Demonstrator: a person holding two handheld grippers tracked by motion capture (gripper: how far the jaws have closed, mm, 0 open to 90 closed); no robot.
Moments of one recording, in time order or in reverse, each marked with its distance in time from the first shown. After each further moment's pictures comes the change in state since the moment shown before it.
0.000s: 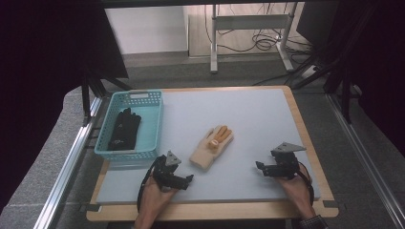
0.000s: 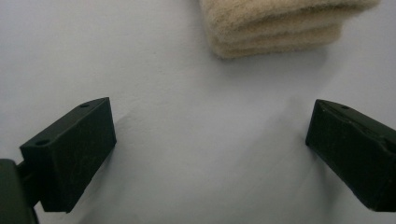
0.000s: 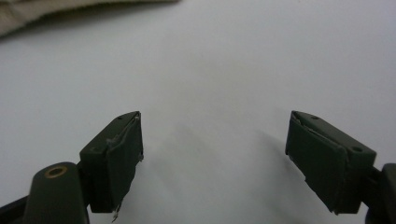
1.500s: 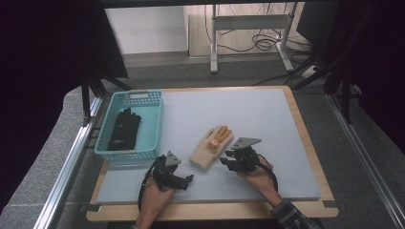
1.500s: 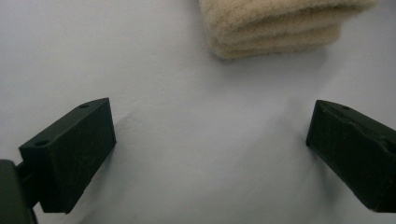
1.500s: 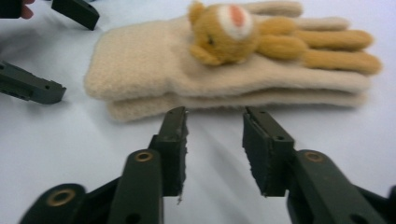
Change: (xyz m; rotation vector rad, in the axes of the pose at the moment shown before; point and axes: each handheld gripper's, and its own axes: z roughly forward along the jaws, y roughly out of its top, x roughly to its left) left arm 0.000 0.000 0.000 -0.002 0.001 0.007; right arm 0.091 0.064 0.048 -0.005 0.213 -0.168
